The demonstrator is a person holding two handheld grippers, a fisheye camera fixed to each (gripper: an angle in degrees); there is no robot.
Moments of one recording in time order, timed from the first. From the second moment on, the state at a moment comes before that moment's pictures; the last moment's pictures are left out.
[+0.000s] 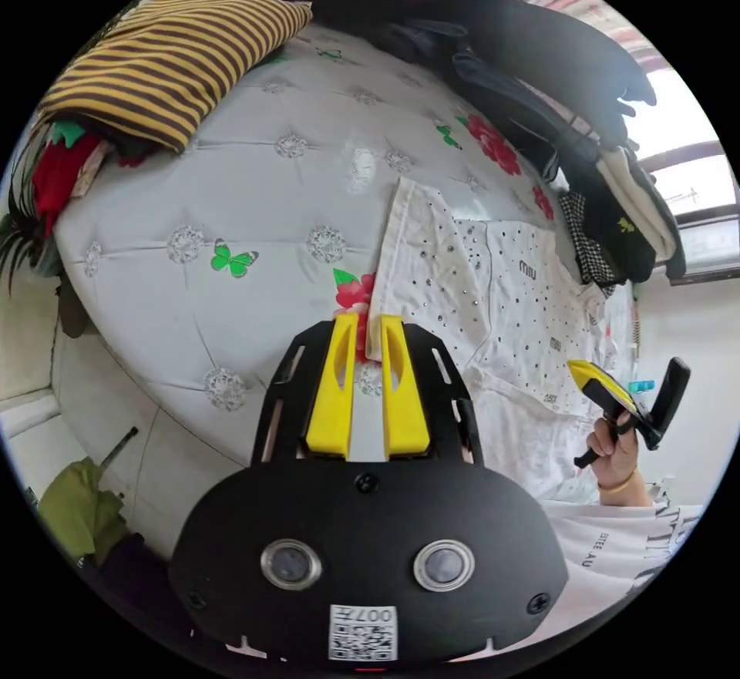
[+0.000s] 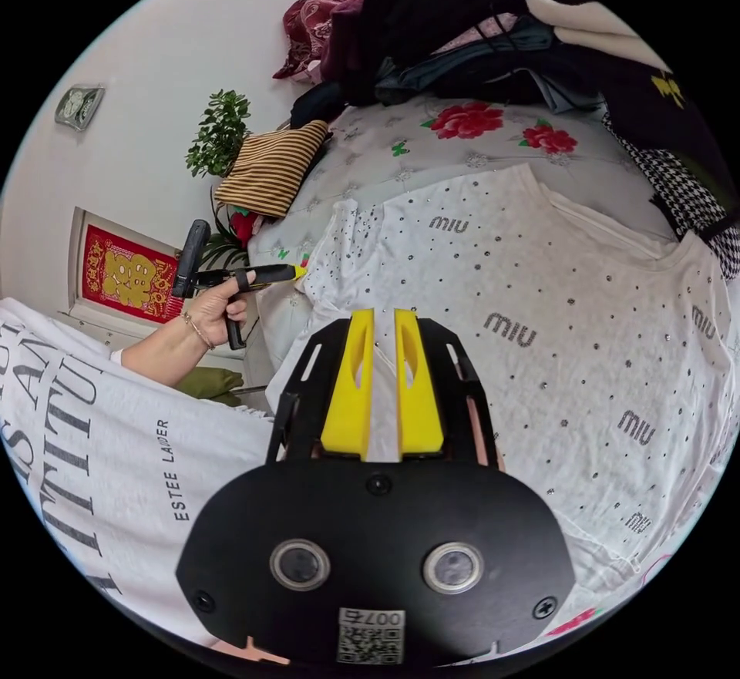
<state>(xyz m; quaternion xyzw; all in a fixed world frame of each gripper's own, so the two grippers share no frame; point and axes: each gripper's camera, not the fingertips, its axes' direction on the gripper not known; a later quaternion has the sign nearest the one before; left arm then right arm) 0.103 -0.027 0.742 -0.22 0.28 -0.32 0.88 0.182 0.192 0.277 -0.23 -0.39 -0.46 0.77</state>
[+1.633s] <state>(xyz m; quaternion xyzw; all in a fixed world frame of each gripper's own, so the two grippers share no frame) 0.293 -0.079 0.669 -0.22 0.44 0.01 0.87 0.775 0.184 0.362 -0.13 -0.32 0.22 0.91</state>
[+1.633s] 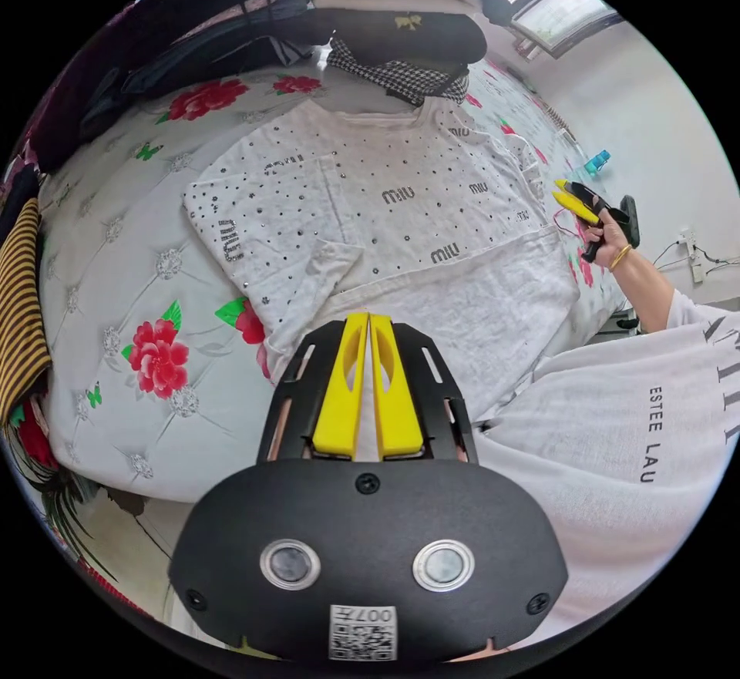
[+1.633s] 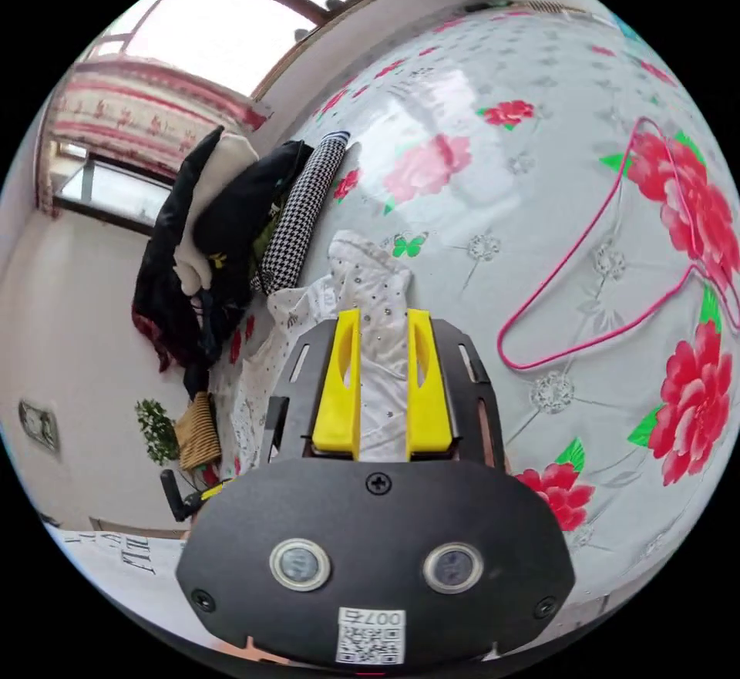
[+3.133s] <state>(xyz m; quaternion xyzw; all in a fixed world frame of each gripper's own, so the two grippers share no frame) 0.292 -0.043 0.633 -0.27 0.40 -0.06 0.87 0.544 0.233 0.222 -0.14 -0.36 -0.36 0.85</state>
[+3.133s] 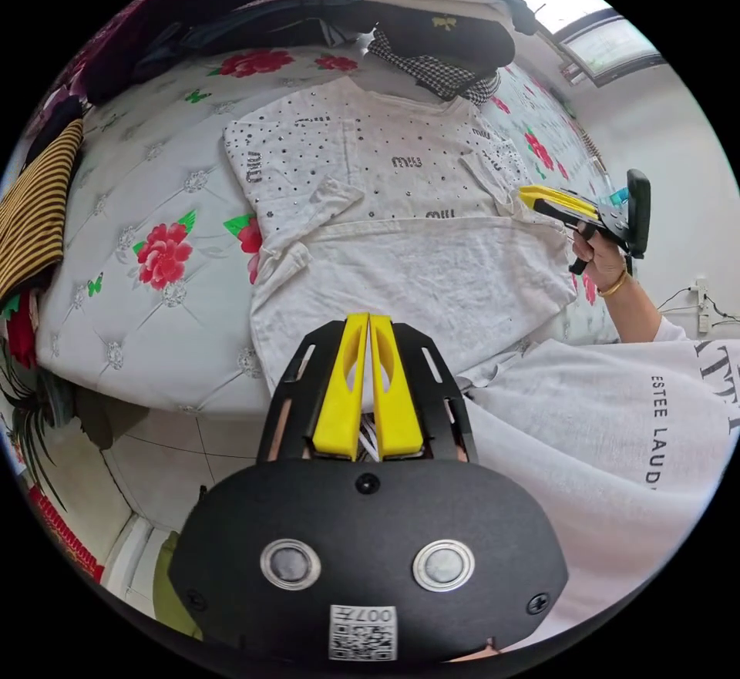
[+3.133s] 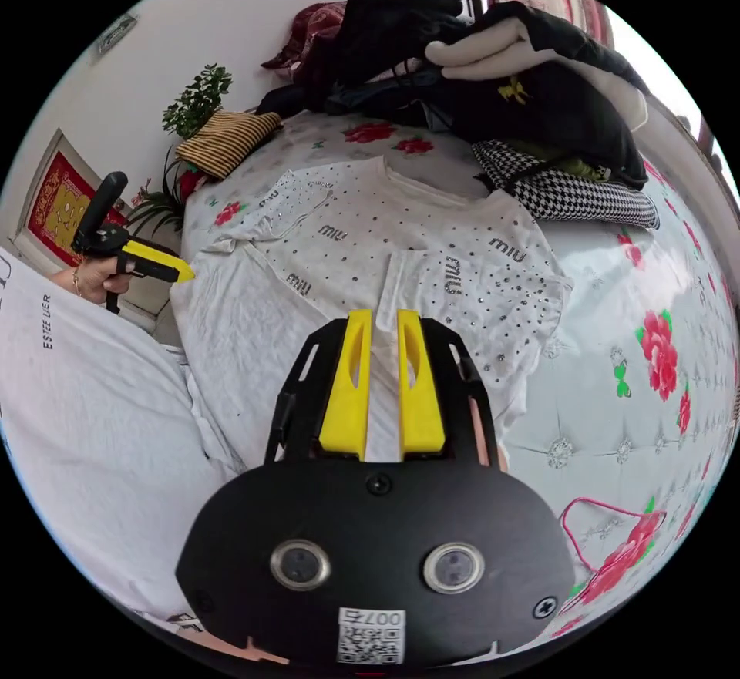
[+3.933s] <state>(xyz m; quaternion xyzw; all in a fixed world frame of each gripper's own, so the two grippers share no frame) 0.249 0.041 0.639 -0.33 0.35 -0.11 0.87 0.638 0.305 0.216 -0.31 -0.23 -0.22 0.90</state>
